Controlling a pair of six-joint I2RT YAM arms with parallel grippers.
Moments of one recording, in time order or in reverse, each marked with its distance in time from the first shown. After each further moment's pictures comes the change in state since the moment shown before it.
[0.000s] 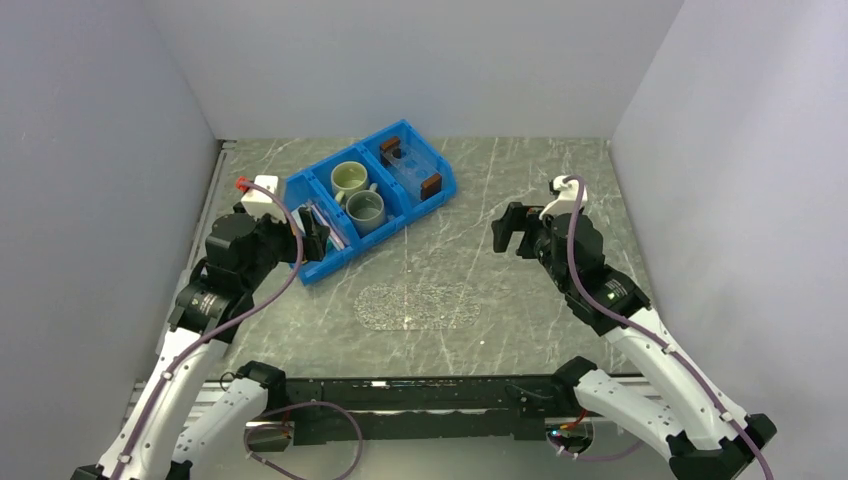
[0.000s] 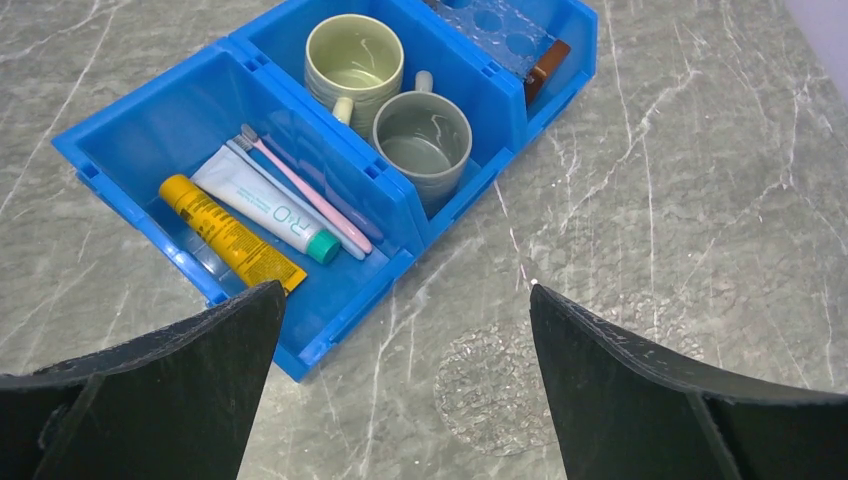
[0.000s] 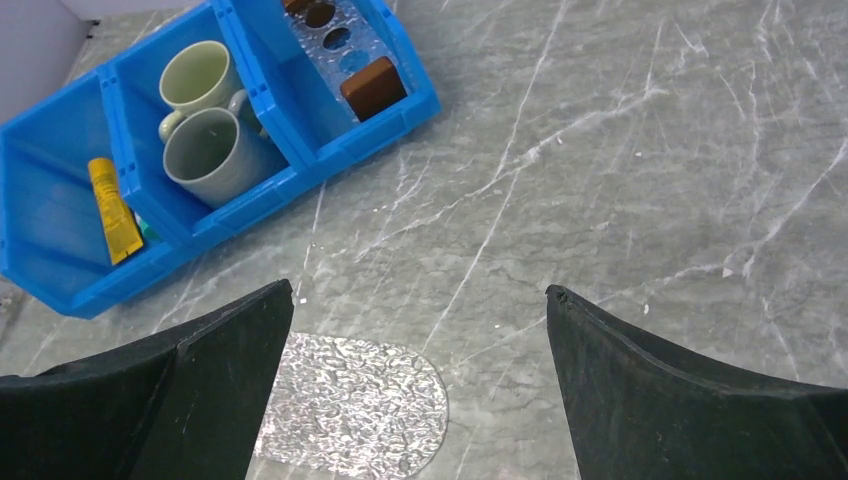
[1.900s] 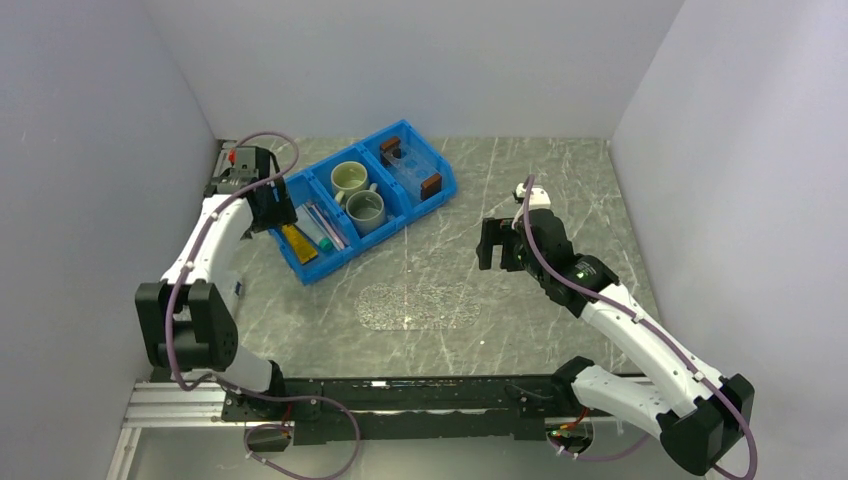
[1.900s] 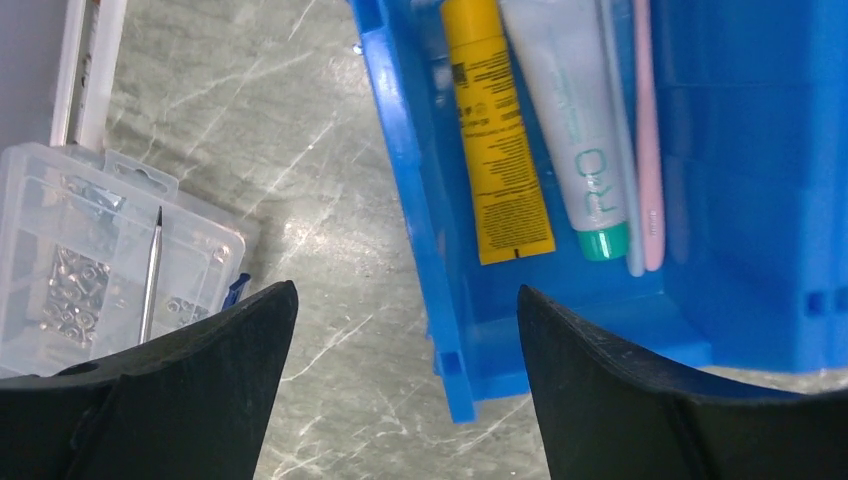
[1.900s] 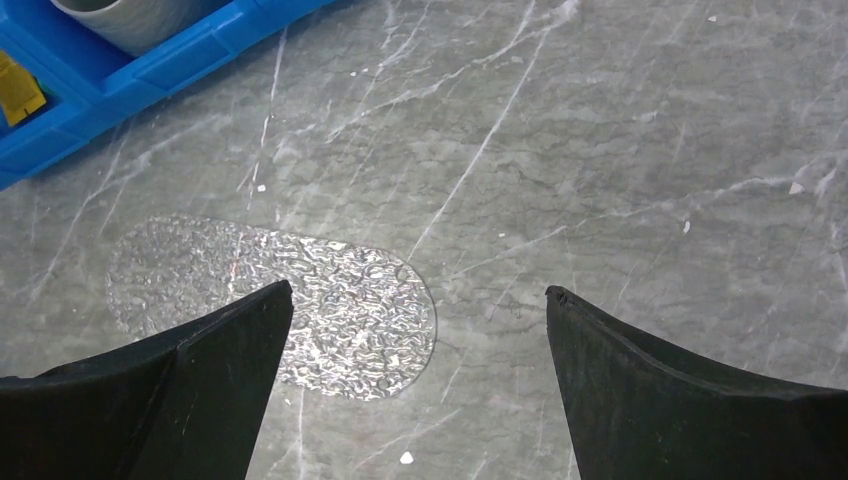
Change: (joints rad) left arm 0.310 0.762 0.366 -0.314 -0.225 -0.134; right arm 0.000 0.173 -0.032 -0.090 -0.109 0.006
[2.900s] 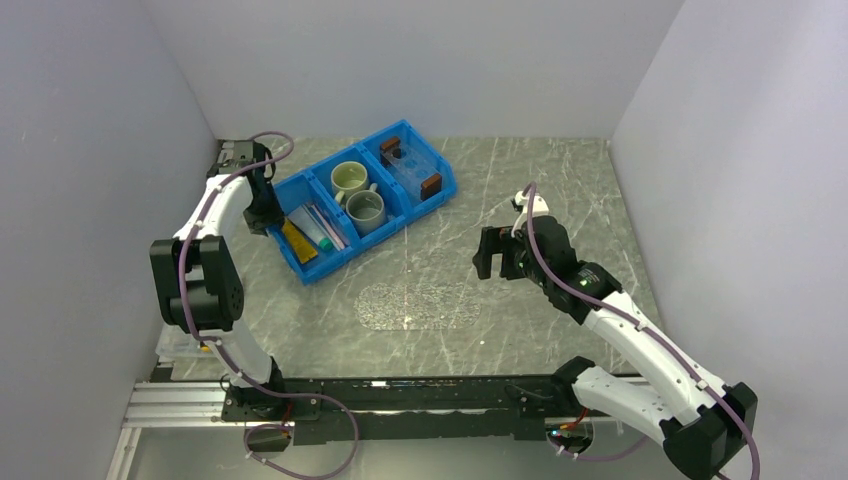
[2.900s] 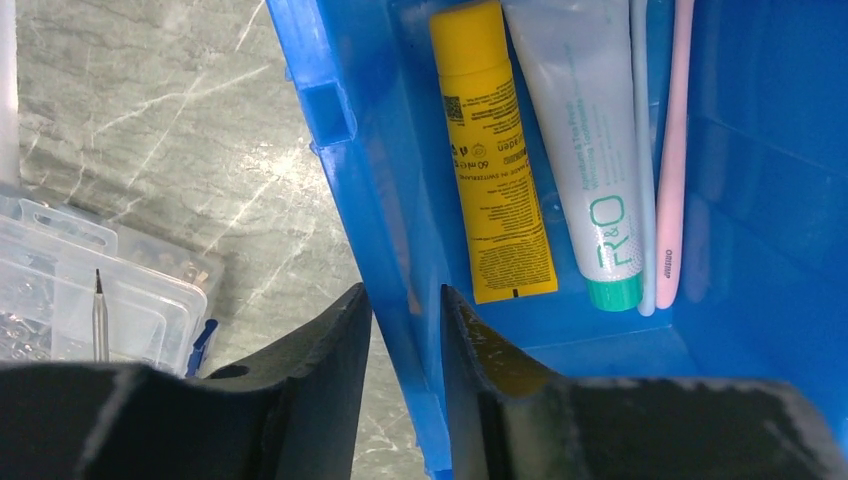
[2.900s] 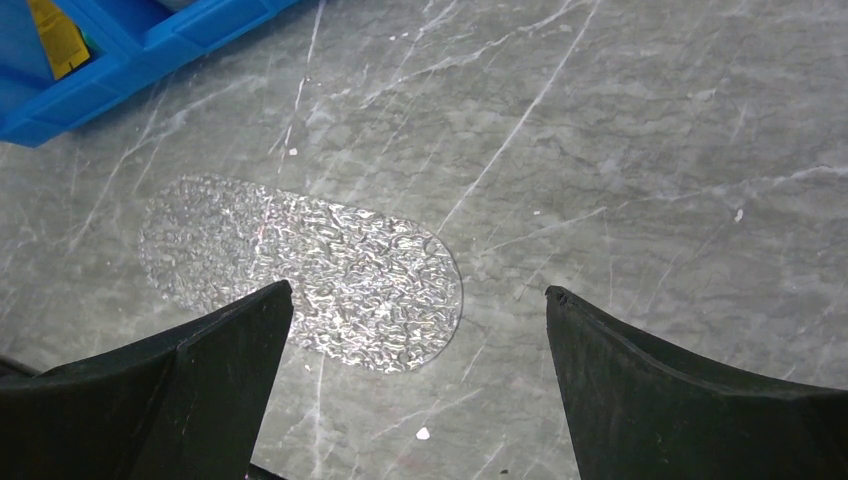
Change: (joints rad) left arm 0.085 0.261 0.129 -0.041 0.121 0.026; right arm 0.000 -0.047 -0.047 0.003 -0.094 0.003
